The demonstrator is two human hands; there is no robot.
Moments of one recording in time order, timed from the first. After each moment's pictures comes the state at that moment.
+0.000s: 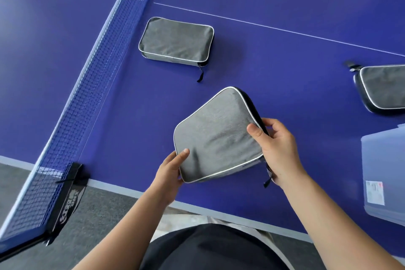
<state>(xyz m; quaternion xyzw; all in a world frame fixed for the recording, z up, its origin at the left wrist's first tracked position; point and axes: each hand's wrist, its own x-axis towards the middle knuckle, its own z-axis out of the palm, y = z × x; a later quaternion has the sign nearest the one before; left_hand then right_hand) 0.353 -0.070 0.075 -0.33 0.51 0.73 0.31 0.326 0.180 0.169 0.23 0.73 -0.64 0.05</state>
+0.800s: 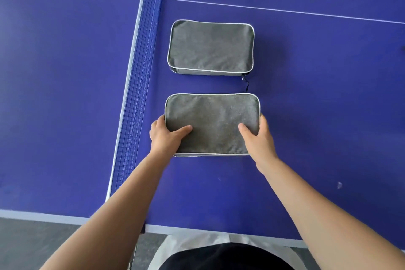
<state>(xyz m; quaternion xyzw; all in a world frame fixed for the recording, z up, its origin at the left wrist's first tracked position) 0.136 -0.229 0.042 -0.23 0.83 0.46 0.21 0.194 0.005 0.062 0.37 0.73 -0.56 0.11</state>
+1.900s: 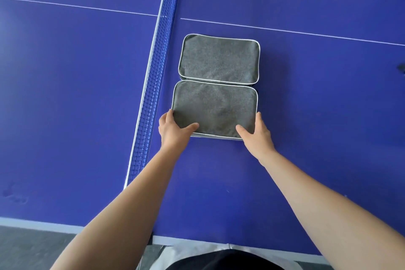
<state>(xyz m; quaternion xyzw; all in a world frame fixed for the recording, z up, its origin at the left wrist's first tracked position) 0.095 -0.231 0.037 -0.21 0.84 0.47 0.18 0.149 -0.001 0.046 0.33 0.83 -0.43 0.18</state>
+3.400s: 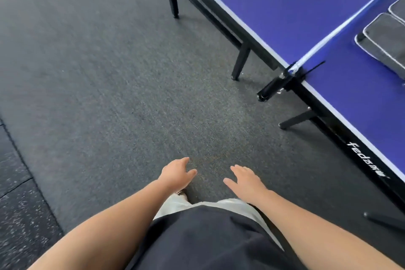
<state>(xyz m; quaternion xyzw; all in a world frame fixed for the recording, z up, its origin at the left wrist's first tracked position) 0.869 -0.513 0.017 -0.31 0.83 0.32 0.33 0.759 -0.296 0.016 -0.23 0.85 -0.03 0.48</state>
